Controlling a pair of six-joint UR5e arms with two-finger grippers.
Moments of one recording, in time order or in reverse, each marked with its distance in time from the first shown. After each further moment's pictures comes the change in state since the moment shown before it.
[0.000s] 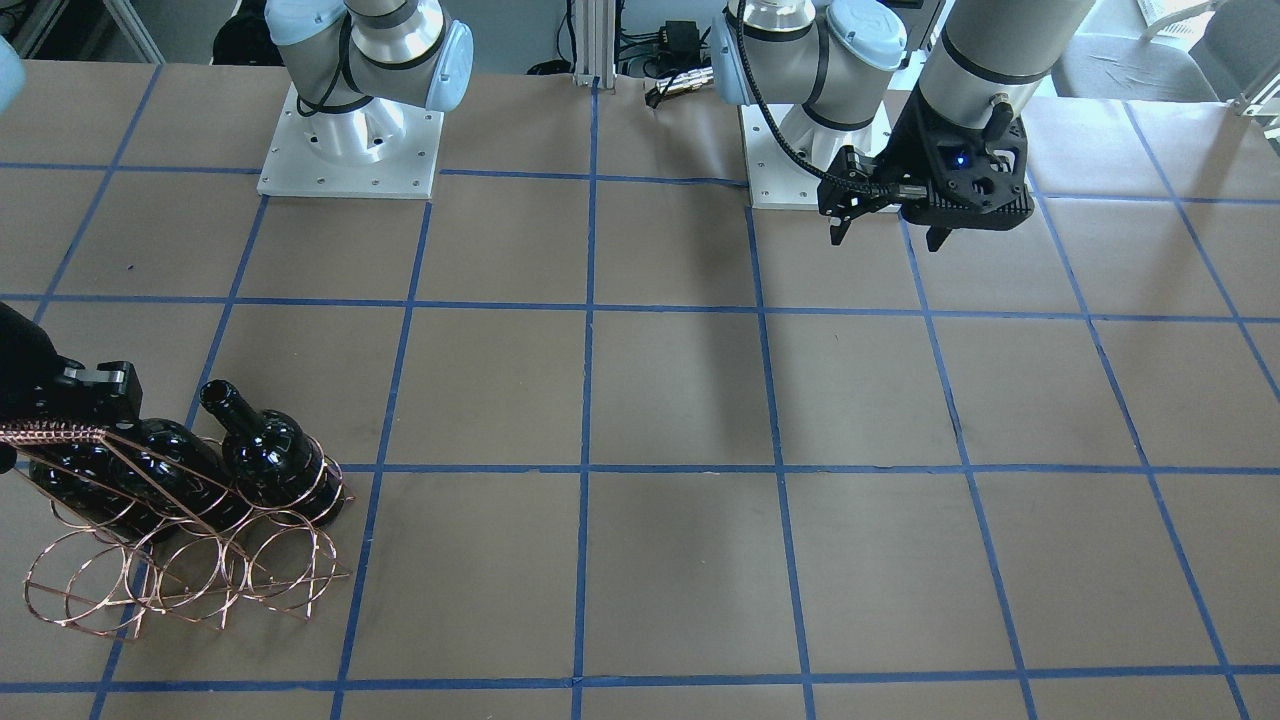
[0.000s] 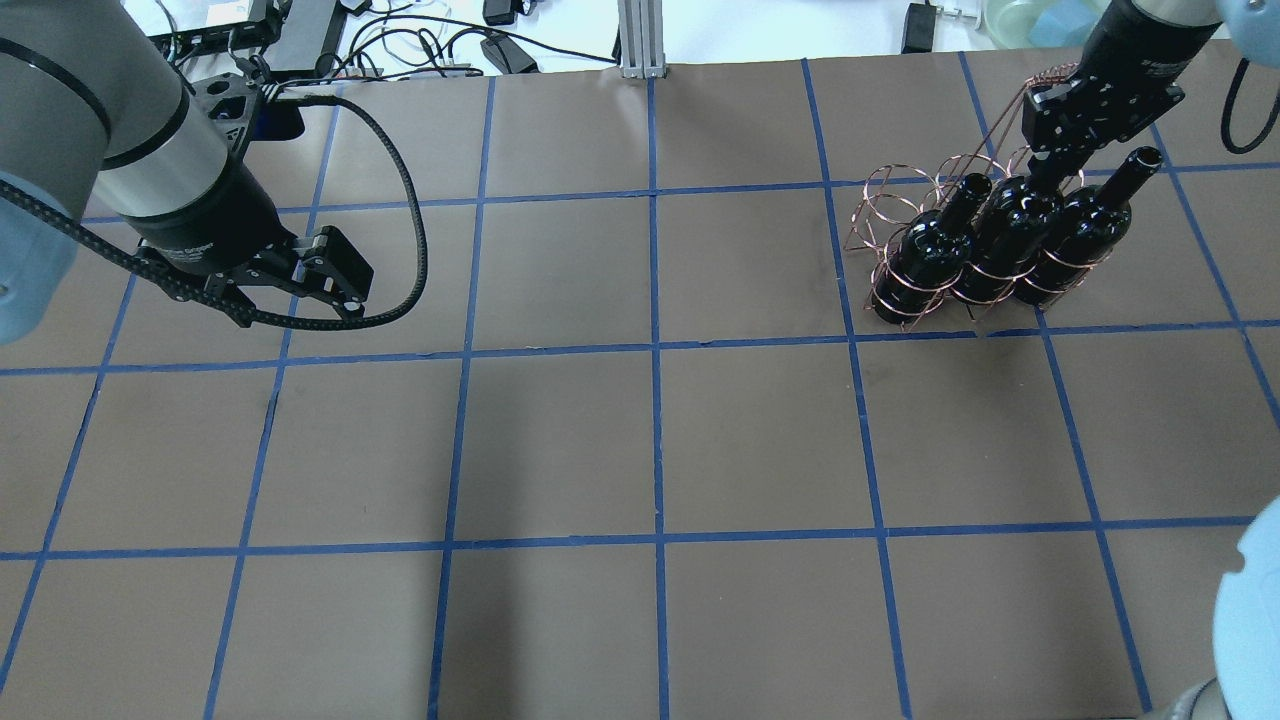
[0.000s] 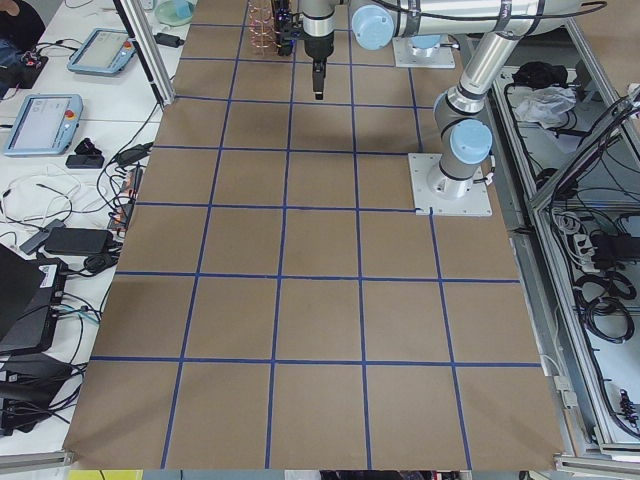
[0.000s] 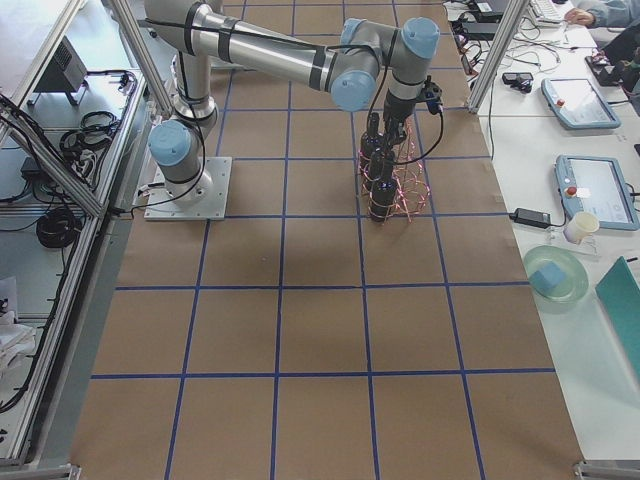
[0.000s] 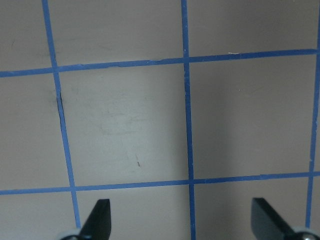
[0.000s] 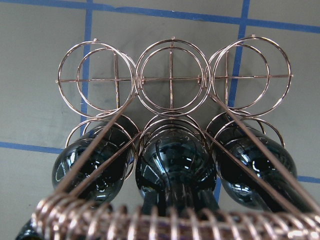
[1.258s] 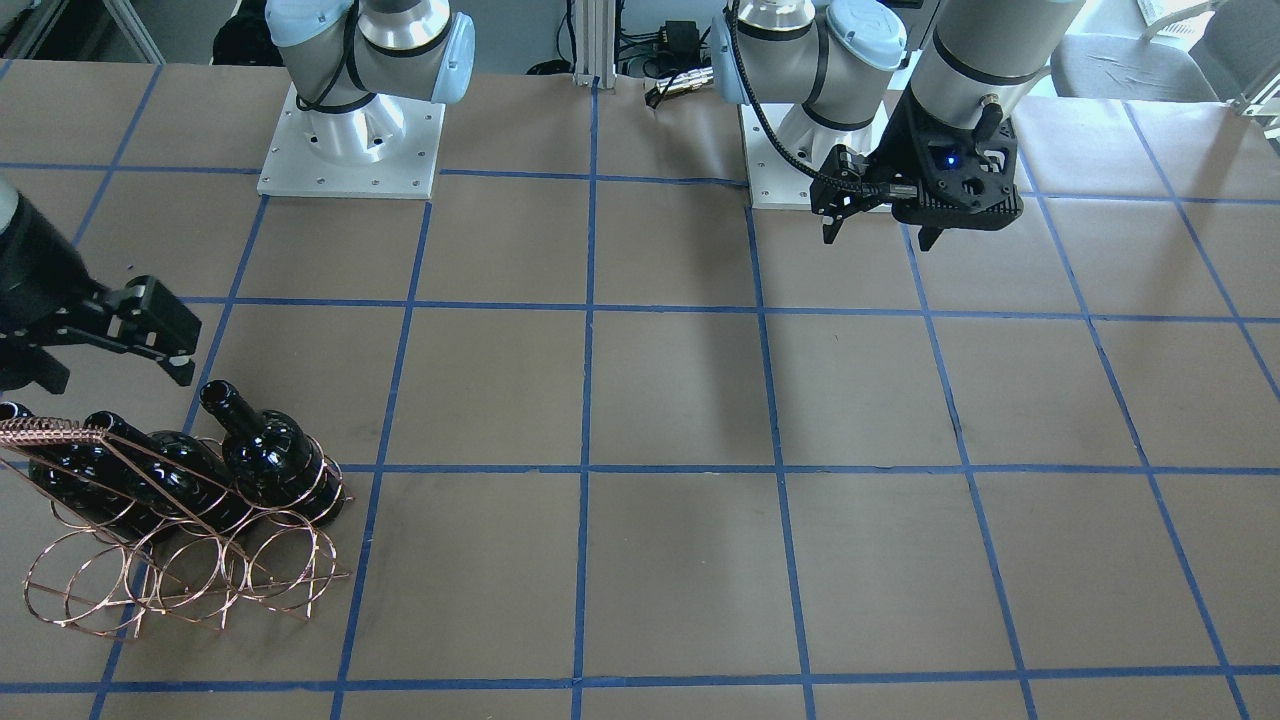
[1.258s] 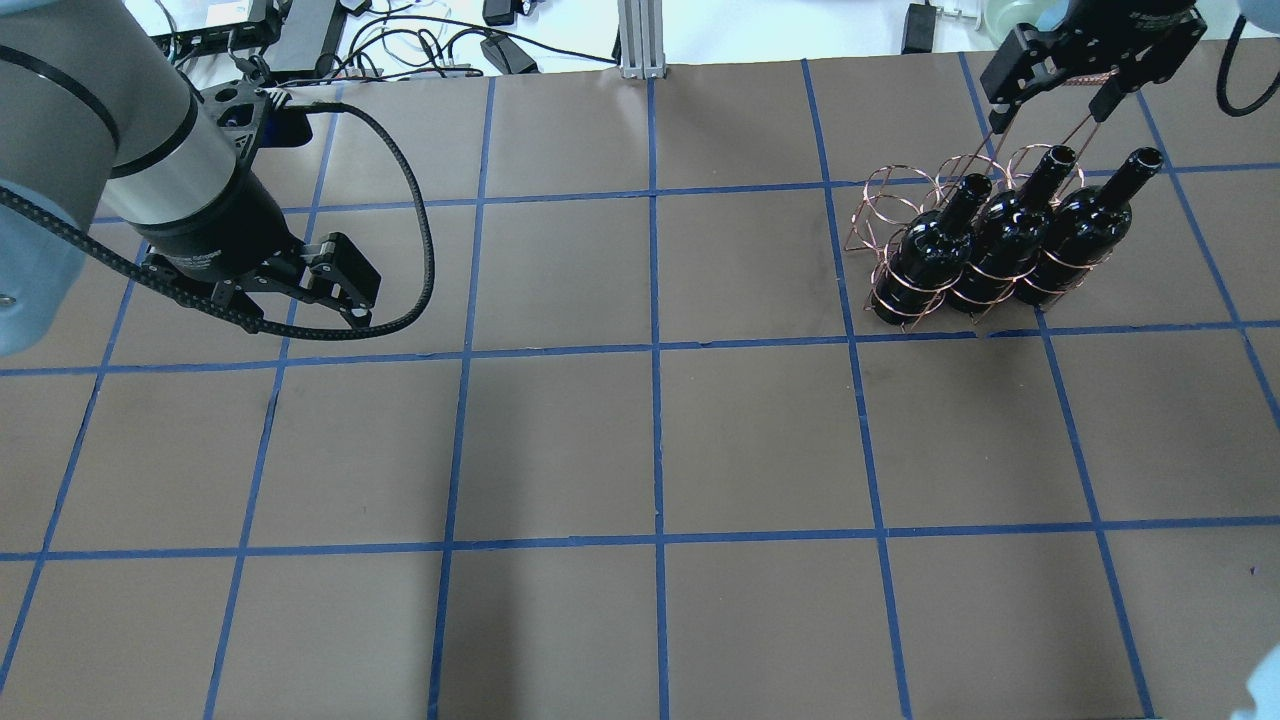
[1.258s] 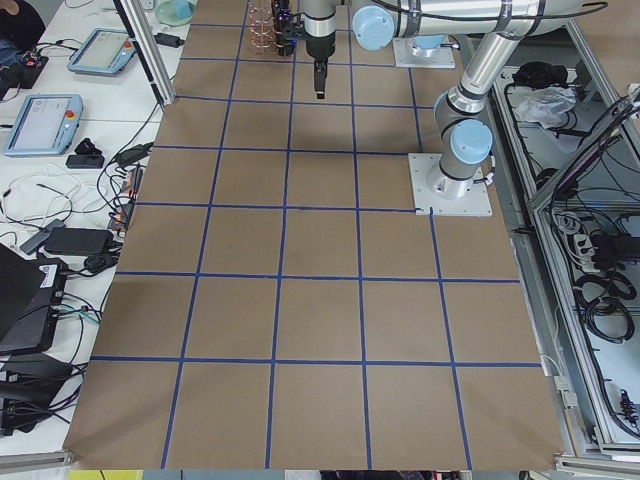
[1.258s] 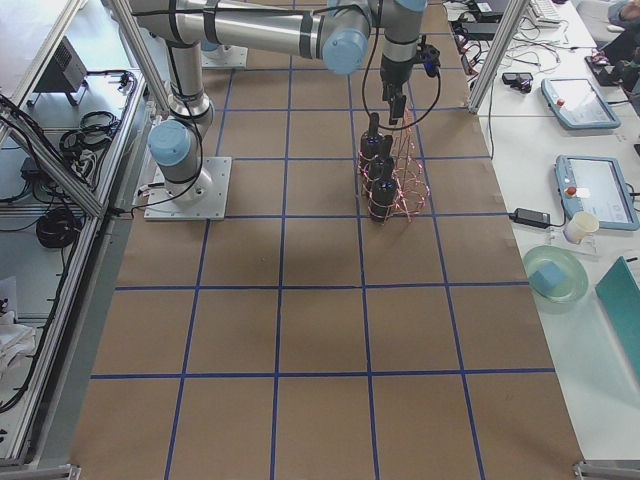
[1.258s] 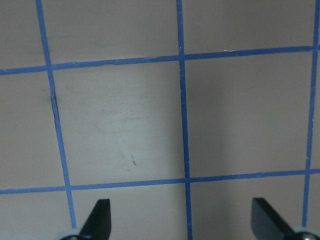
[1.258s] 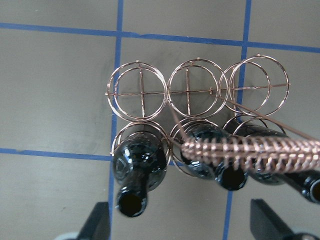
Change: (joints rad) left arm -0.009 0.002 -0.008 0.001 -0.006 -0.004; right arm 0.125 -0.115 -0.050 0.055 -0.017 0.157
